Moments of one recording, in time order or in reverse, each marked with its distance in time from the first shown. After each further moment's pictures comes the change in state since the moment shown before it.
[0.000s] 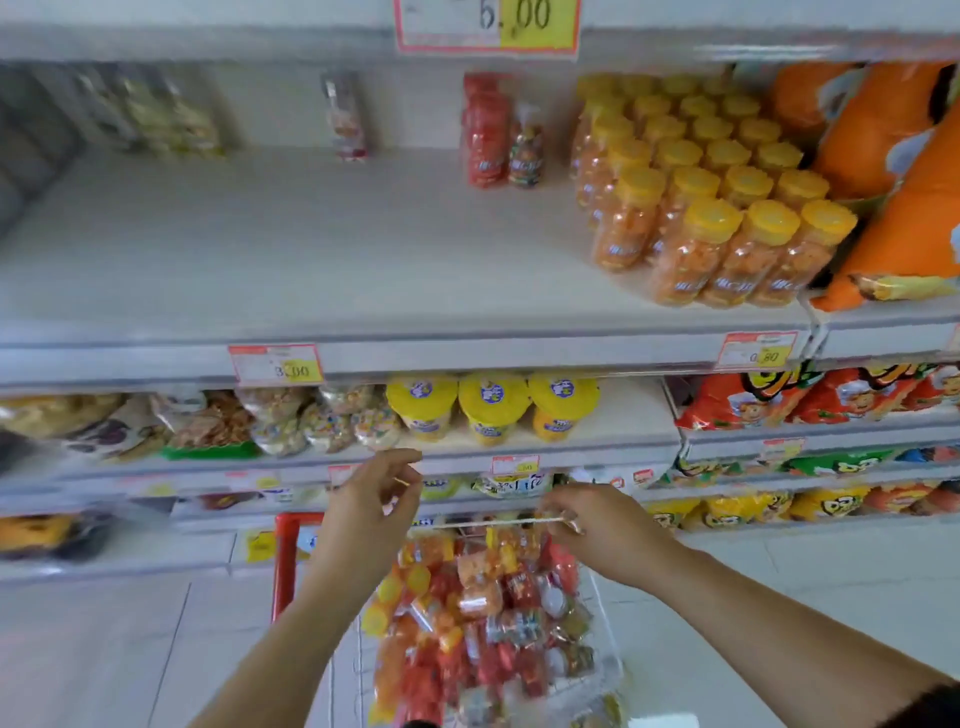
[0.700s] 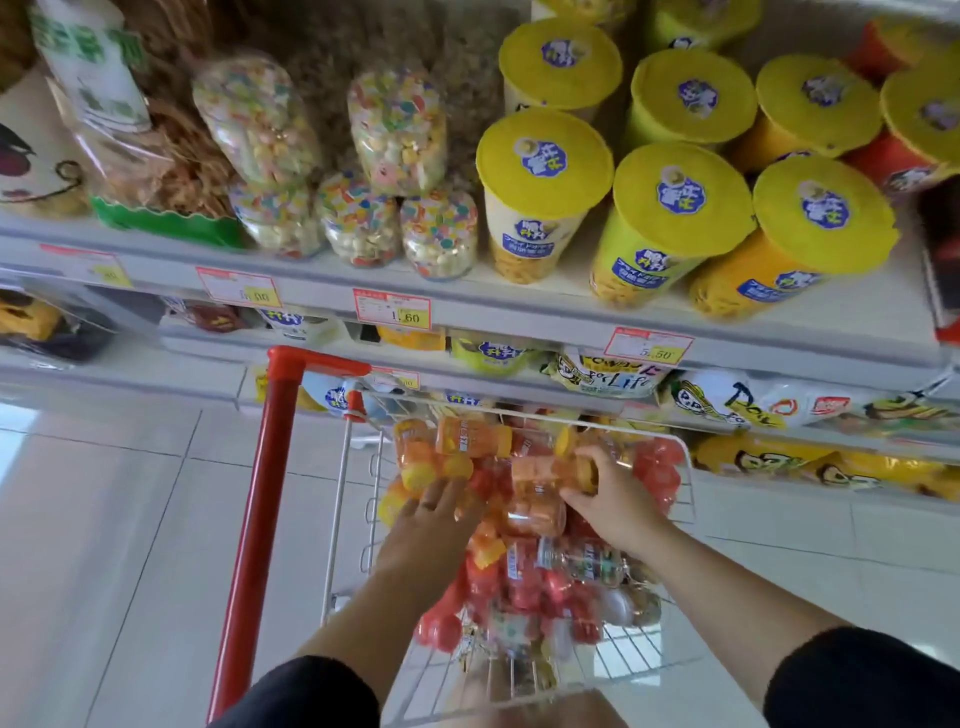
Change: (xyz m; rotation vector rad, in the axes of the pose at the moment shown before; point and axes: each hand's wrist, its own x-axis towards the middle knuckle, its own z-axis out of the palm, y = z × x) left_hand -0.030 -0.249 0.150 0.936 -0.652 -0.013; right_hand 0.106 0.067 0.231 0.239 -0.169 0.369
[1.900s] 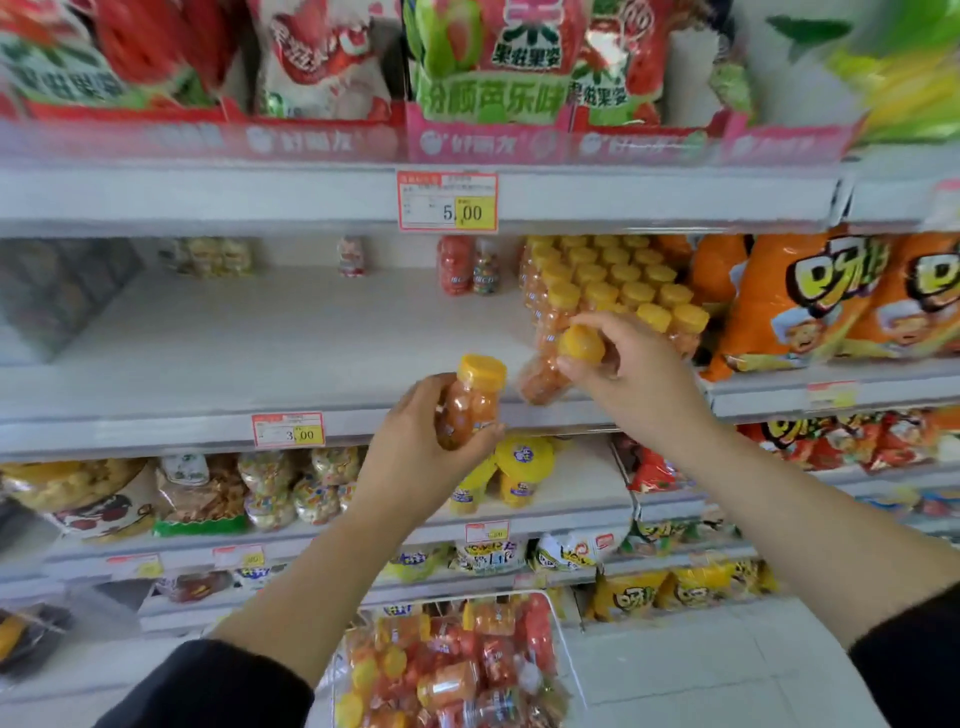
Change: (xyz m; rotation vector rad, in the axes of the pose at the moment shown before) left_hand -0.170 0.105 -0.386 -0.746 0.915 0.279; right_hand -0.274 -0.147 -0.354 0.031 0.911 -0.633
